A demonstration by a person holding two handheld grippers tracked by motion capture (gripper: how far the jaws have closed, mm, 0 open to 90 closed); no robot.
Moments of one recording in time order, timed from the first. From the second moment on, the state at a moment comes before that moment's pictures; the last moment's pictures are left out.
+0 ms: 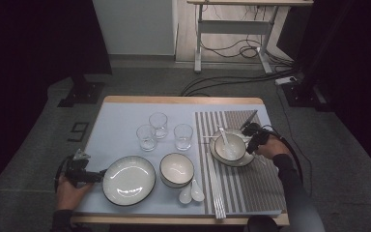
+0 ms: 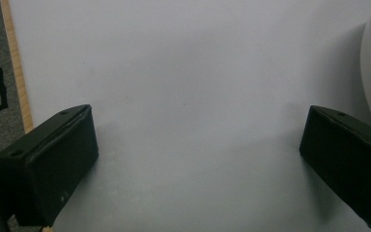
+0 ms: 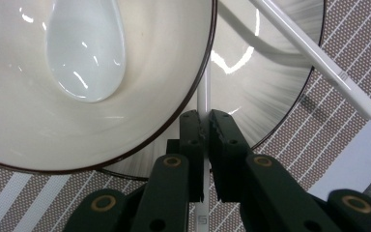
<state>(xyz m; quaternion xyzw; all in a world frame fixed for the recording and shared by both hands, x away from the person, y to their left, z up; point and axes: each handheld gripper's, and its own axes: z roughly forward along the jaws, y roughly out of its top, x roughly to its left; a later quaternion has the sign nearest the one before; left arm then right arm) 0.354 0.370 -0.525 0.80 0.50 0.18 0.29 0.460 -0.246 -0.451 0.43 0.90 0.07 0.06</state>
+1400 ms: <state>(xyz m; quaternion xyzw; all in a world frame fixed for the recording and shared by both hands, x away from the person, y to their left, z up) 0.354 0.370 -0.525 0.80 0.50 0.18 0.29 0.419 -0.292 -0.448 0.49 0.86 0.10 0.08</state>
